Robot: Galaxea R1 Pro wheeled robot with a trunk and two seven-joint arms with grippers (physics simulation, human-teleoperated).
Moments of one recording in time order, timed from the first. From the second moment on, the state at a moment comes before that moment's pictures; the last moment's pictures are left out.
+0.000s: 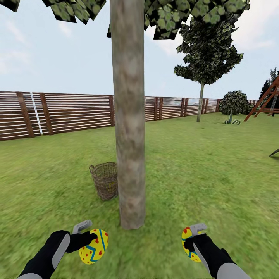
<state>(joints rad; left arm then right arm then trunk) -0.45 0.11 0.10 -0.73 0.32 0.70 -0.10 -0.55 -0.03 0.03 -0.45 0.17 0.45 -0.08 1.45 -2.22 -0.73</state>
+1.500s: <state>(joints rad) -0.45 0.19 0.11 -0.71 0.31 0.61 -0.09 -0.55 -0.04 0.03 -0.45 0.16 0.45 -0.08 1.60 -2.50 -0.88</state>
